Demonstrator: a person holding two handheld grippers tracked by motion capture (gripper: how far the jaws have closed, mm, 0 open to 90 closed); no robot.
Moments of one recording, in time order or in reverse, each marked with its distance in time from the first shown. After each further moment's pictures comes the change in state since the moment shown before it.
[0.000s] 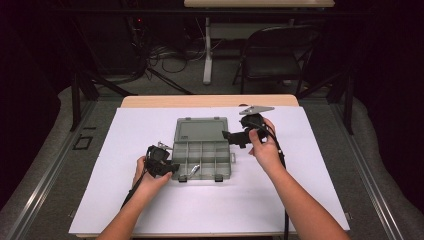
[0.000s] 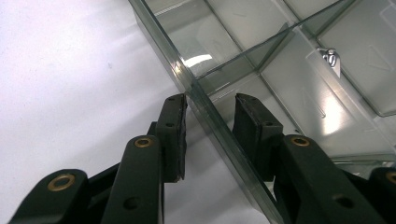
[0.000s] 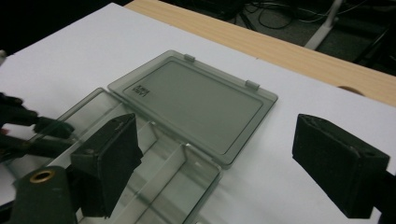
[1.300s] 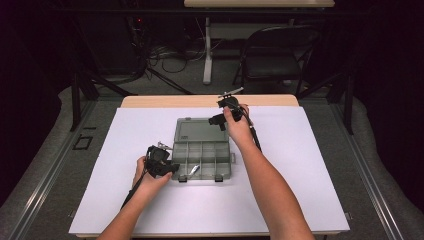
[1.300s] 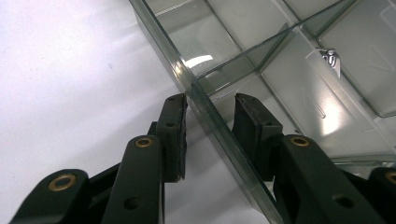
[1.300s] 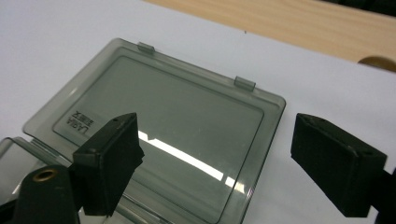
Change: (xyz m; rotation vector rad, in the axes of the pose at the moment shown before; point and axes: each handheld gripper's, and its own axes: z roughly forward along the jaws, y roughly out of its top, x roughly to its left) left arm -0.001 -0.001 0.000 -0.008 0.005 -0.005; right arm -0.012 0.034 0.109 0.243 -0.104 0.150
